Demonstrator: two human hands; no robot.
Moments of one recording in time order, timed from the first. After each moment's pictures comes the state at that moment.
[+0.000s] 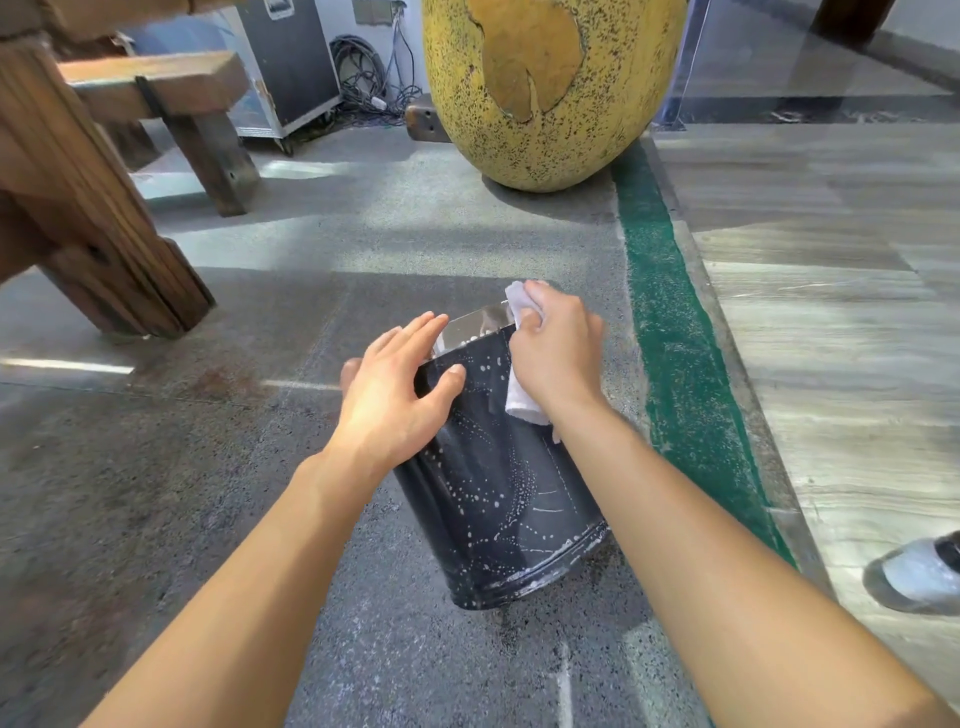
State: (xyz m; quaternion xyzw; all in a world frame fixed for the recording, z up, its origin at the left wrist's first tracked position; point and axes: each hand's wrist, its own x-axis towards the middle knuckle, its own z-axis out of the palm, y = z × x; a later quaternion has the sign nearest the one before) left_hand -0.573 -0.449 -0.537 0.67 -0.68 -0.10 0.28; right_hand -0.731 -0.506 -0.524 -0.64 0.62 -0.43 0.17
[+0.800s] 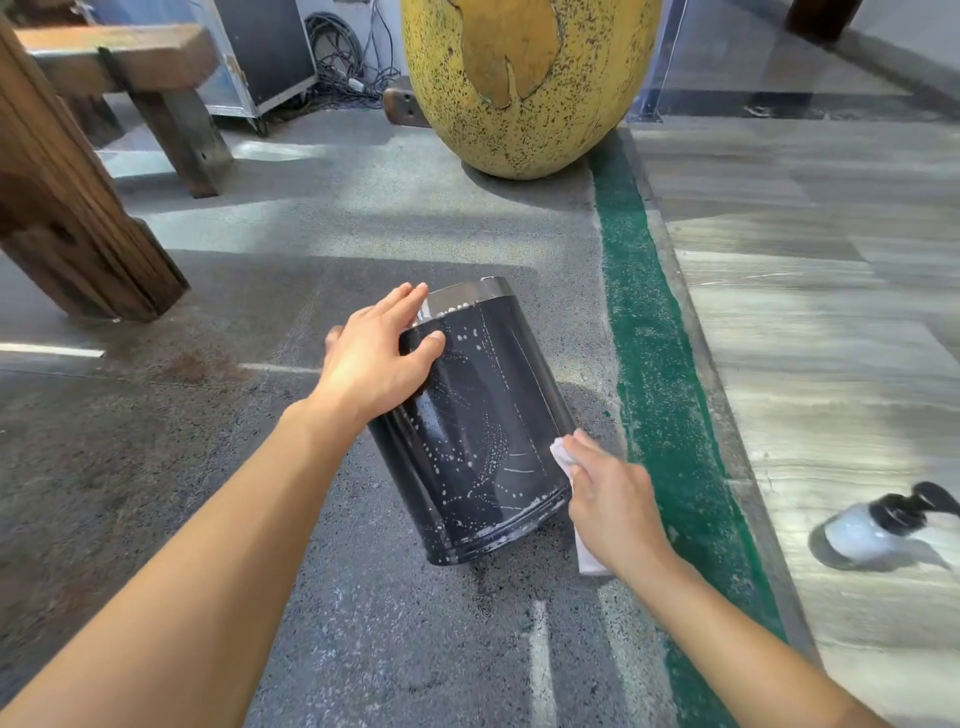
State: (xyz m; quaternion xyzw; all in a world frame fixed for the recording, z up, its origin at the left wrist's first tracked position) left_hand -0.572 -0.464 -0.532 0.69 -0.68 -0.11 0.24; right_hand -0.827 -0.388 -0.611 -0.71 0.63 -0.24 0.20
